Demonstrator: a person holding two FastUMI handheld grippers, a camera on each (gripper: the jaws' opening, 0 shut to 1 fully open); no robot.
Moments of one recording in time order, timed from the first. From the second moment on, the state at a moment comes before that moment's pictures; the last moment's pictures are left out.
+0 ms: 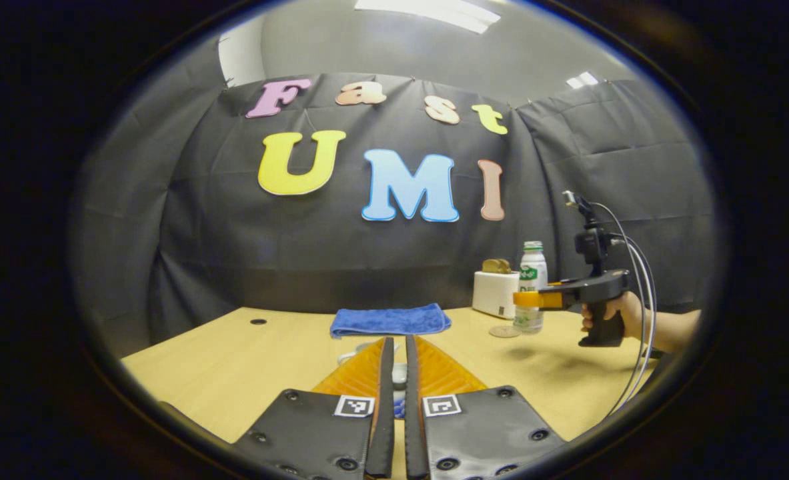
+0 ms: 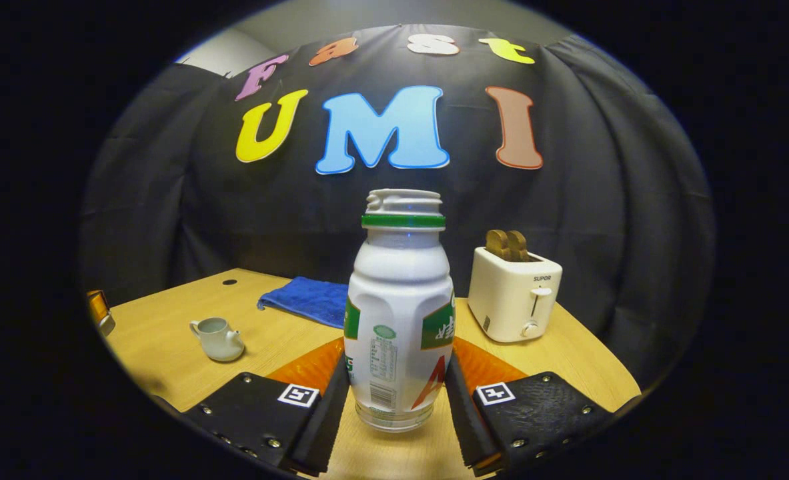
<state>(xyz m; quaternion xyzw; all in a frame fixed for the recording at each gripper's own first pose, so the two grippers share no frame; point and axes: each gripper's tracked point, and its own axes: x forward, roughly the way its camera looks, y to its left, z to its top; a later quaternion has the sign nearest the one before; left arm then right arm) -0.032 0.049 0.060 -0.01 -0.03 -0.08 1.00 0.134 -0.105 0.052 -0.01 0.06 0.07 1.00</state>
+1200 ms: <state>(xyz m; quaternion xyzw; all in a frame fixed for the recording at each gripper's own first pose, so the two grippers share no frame) 0.177 0.064 -0.013 0.03 0.04 -0.05 1.00 0.086 -0.137 0.052 0.00 0.03 0.07 1.00</state>
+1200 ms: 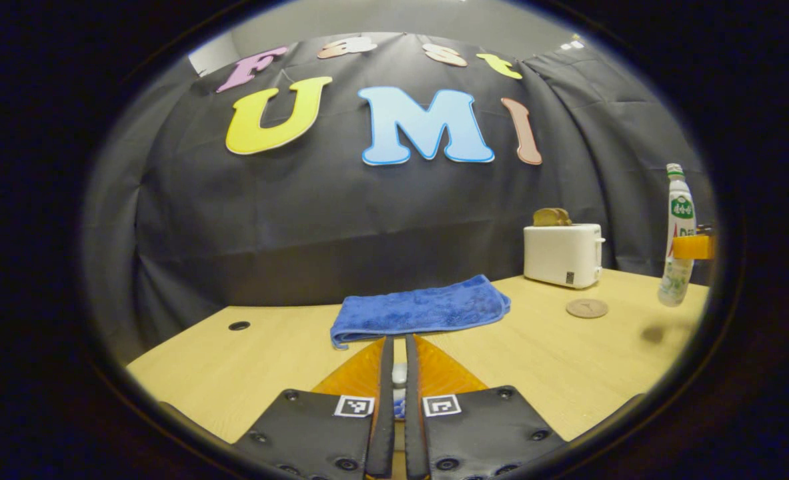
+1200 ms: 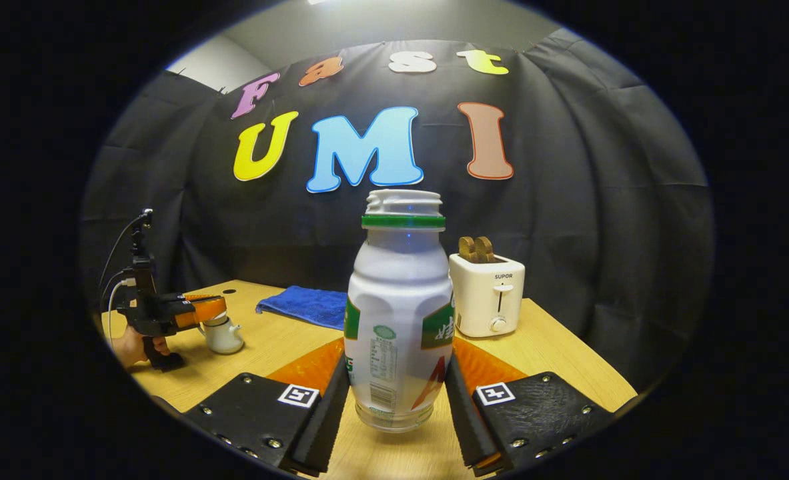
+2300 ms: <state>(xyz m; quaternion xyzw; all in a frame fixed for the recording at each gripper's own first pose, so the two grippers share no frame) 0.174 0.071 -0.009 0.01 0.04 -0.05 1.00 0.117 -0.117 0.062 -0.03 0.03 0.06 1.00</state>
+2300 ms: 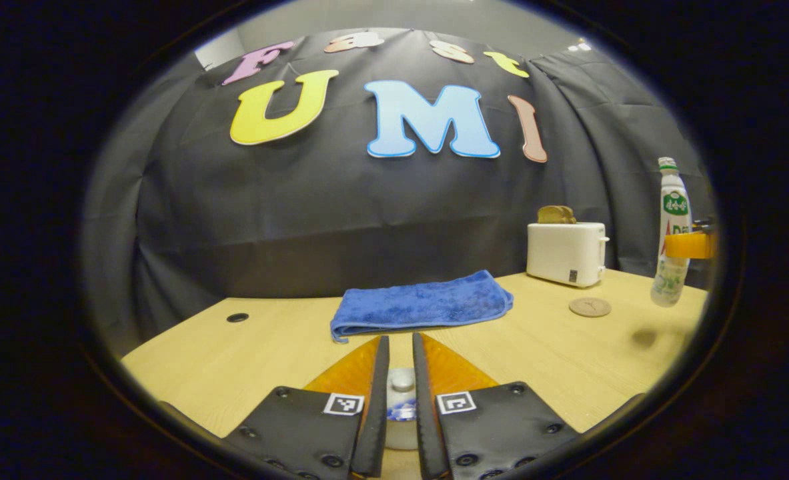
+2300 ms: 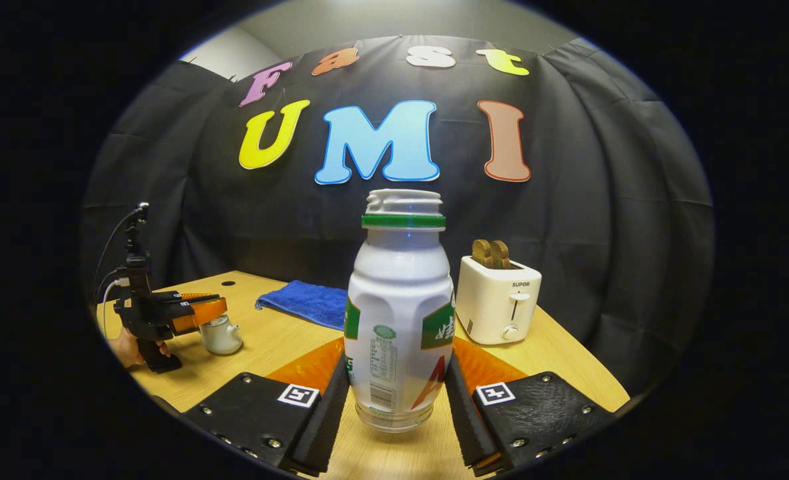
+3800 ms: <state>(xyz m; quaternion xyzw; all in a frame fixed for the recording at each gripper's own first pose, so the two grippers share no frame) 0.033 0.074 0.048 -0.03 -0.02 -0.08 1.00 0.277 -0.172 -0.003 -0.01 0.08 -0.06 1.00</state>
